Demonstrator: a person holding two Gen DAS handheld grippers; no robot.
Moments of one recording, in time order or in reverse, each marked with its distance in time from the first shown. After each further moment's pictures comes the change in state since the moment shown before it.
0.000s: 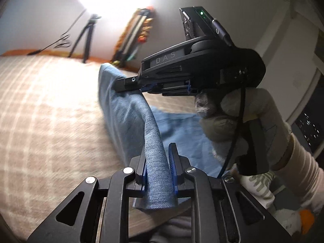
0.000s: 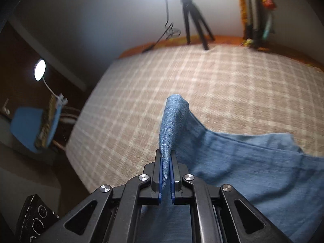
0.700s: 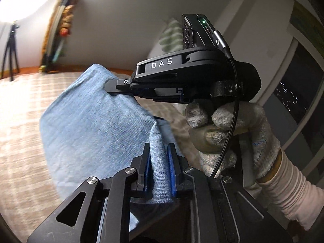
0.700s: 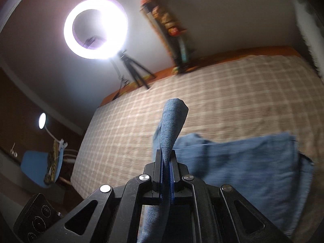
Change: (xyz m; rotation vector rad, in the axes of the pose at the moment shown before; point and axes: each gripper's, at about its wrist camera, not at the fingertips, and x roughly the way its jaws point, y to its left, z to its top) left arm 0.105 -0.119 0.030 0.179 0.133 -0.191; right arm -0.130 -0.159 -0.039 0.218 -0.228 -0.019
